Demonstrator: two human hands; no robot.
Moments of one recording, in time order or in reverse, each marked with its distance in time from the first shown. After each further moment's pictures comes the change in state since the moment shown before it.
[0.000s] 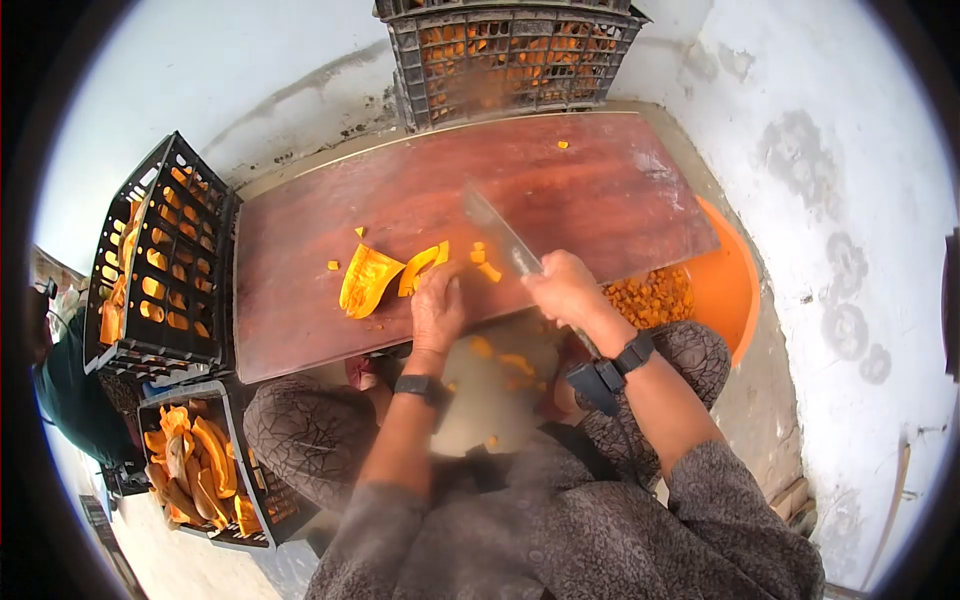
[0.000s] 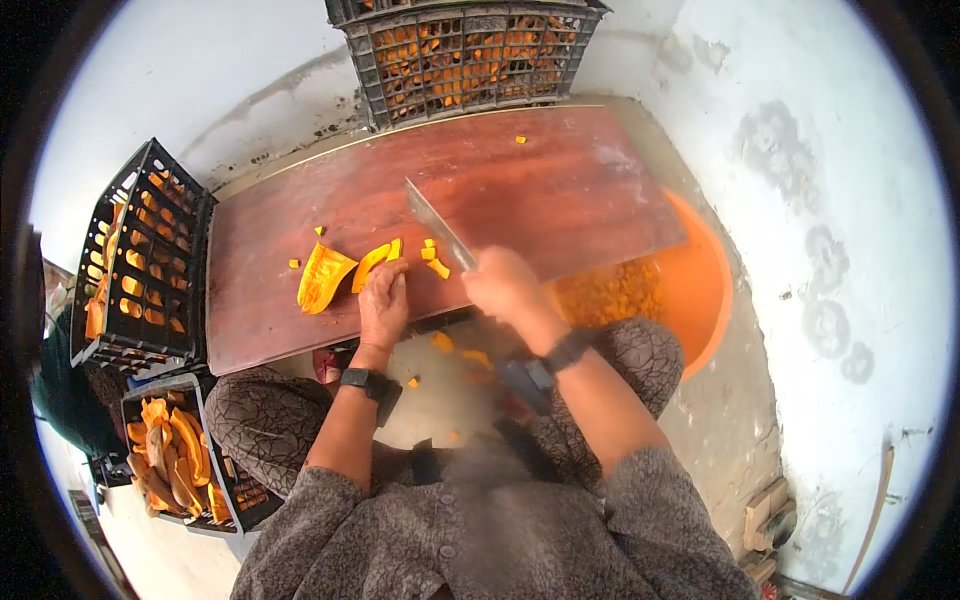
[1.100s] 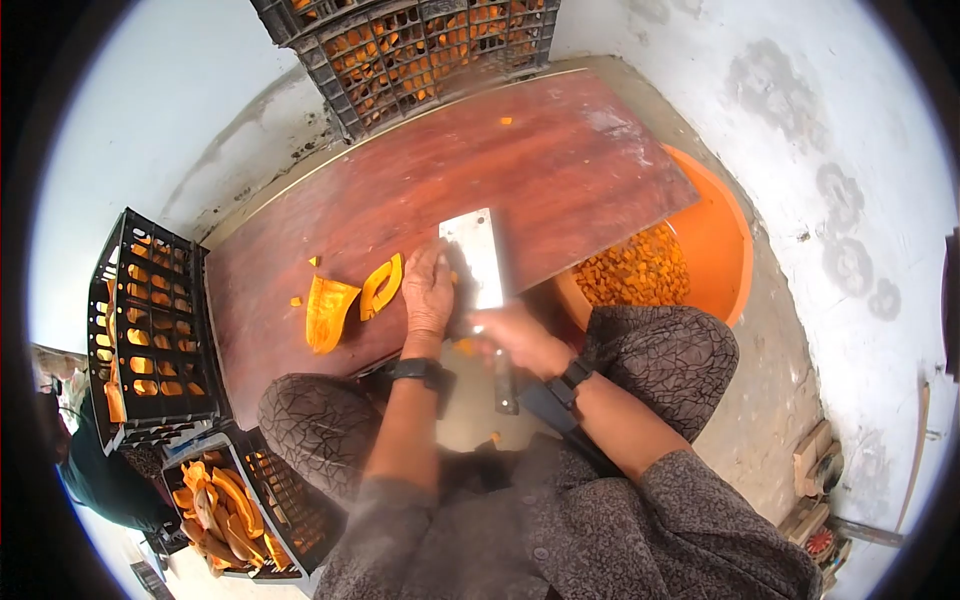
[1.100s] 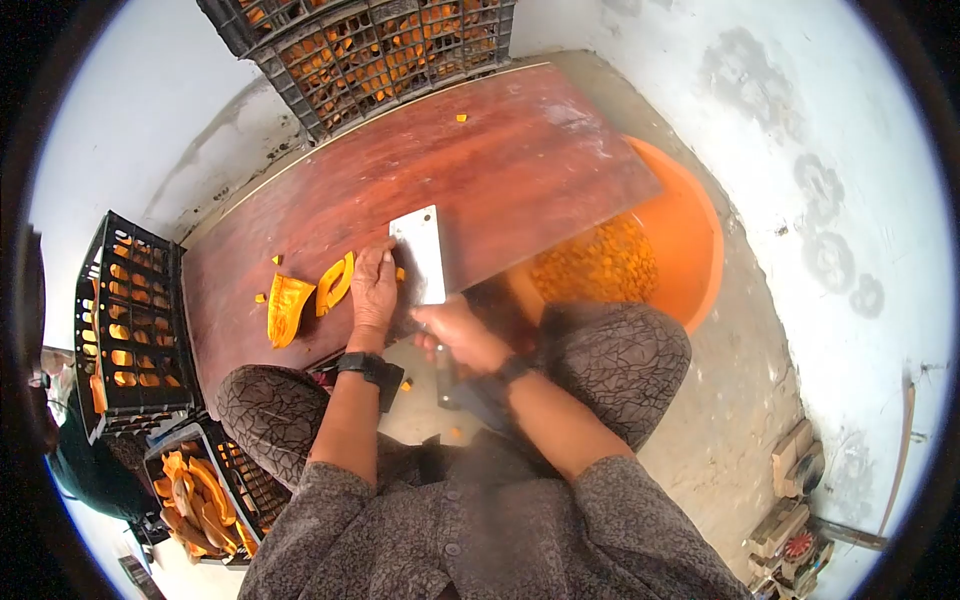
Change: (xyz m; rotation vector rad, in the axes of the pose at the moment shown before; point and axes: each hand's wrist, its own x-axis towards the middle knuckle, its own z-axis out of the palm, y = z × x) left_hand 0.030 -0.002 0.061 -0.031 -0.160 -0.114; right_hand -0.001 0.058 0.096 1.214 -0.202 0.298
